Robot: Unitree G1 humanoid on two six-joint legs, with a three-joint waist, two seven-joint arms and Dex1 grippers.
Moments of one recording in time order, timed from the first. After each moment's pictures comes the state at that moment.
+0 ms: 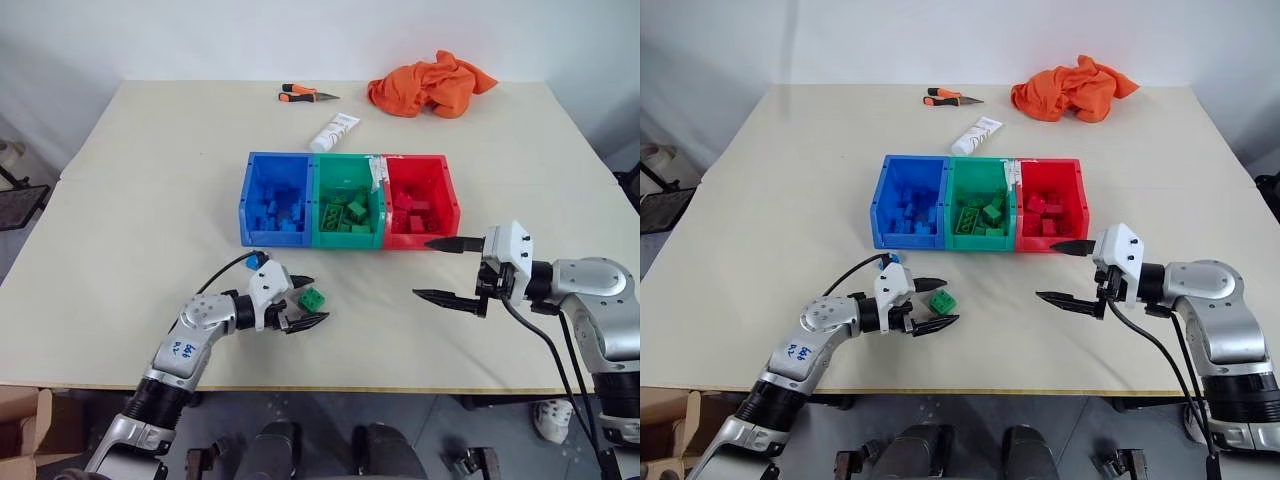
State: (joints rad) left arm -0.34 0.42 -0.21 0.06 -0.20 0.17 -0.84; right arm -0.32 -0.78 -0.10 -0.06 0.38 0.20 1.20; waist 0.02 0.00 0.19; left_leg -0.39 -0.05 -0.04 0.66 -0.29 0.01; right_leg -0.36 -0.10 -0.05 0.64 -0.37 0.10
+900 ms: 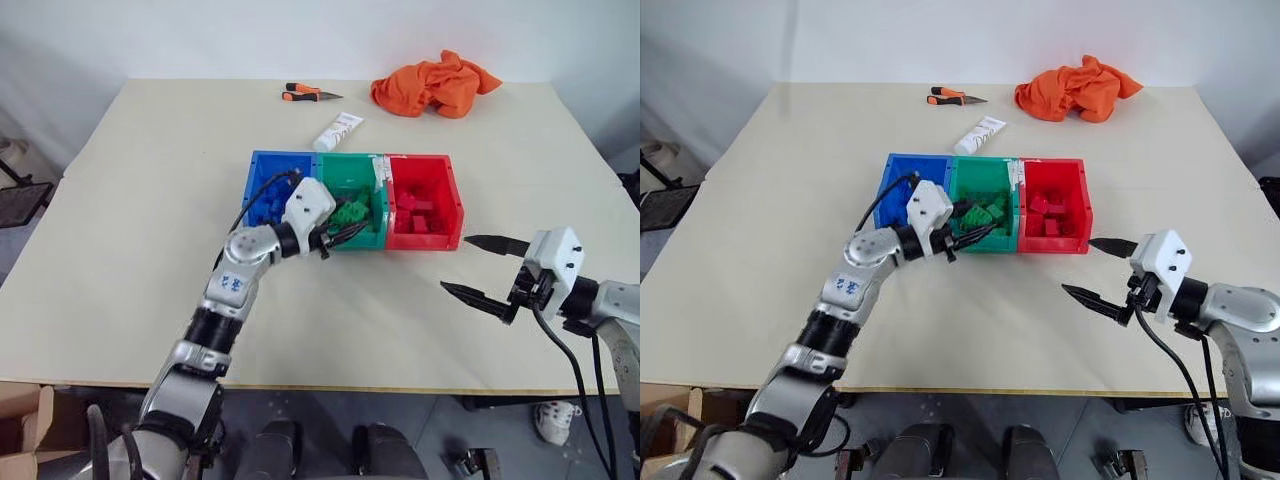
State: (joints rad) left arm -0.88 0.16 -0.16 0.53 -0.10 0.01 -0.61; right arm -0.09 -0.78 -0.33 -0.27 0.45 0.25 1.00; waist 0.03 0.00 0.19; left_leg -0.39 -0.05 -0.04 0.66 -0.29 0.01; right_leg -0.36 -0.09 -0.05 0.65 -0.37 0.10
